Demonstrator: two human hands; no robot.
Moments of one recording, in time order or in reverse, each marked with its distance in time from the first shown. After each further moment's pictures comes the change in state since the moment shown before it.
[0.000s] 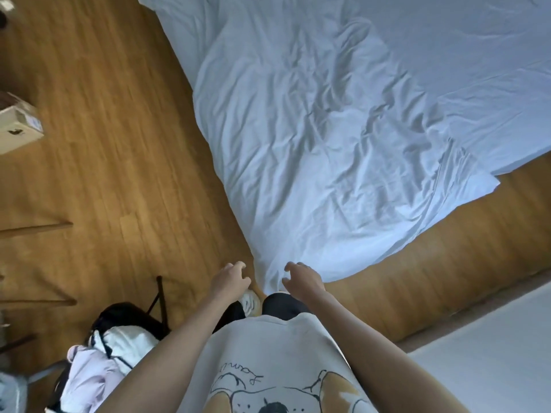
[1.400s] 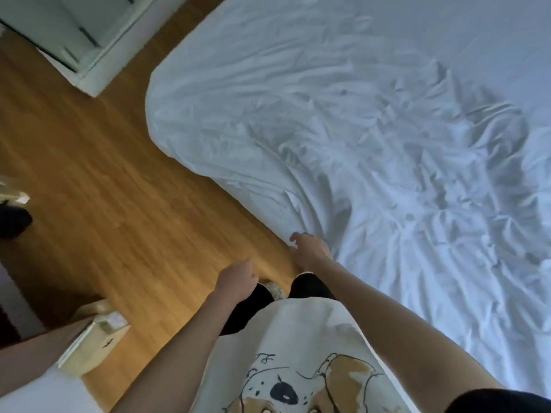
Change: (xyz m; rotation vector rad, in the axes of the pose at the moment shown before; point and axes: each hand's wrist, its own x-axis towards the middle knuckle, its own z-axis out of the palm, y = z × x) left_hand 0.539 -0.056 -0.793 0.497 -0.056 0.301; right_hand 0.601 -0.539 -0.478 0.368 0.208 0.088
